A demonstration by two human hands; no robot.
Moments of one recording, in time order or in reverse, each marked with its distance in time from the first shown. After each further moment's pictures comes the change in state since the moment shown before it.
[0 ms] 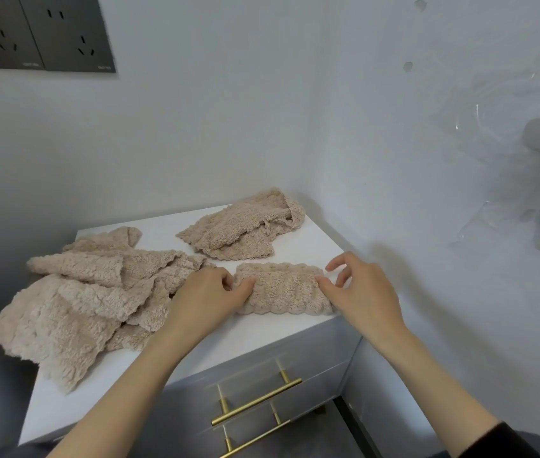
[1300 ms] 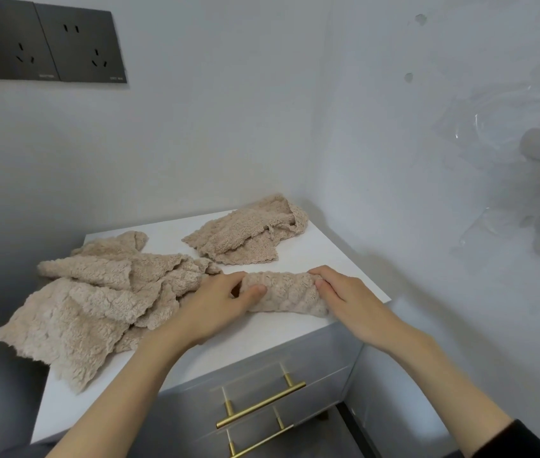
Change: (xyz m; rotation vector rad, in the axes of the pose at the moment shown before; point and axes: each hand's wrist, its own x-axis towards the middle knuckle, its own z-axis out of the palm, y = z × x) left_hand -0.003 -0.003 -0.010 -0.152 -0.223 0.217; right_hand 0.006 0.001 0.003 0.097 -0.386 -0.290
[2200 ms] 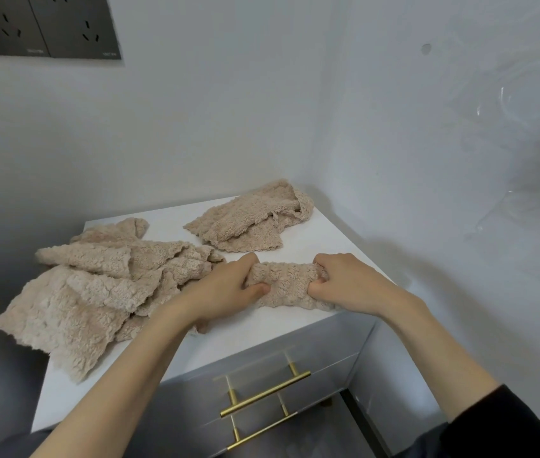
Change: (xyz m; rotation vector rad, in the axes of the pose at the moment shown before) left_hand 0.013 0.010 -0.005 0.139 -0.217 -0.063; right_hand 0.023 -0.019 -0.008 -0.212 -0.155 0.155
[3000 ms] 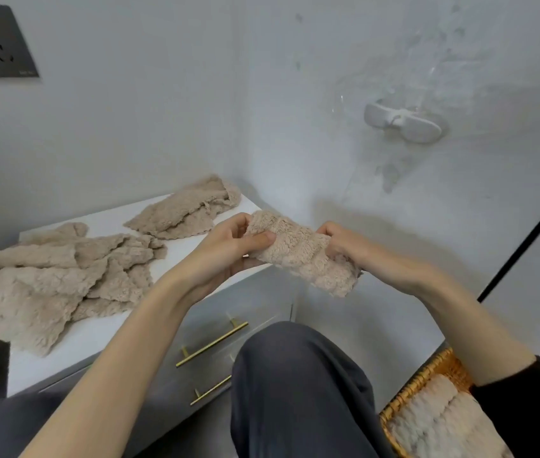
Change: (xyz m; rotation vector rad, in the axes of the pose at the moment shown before) left_hand -0.042 0.118 0.011 -1.126 -0.089 0.108; right_hand -0.132 0.029 -0.066 0.553 0.020 0.194
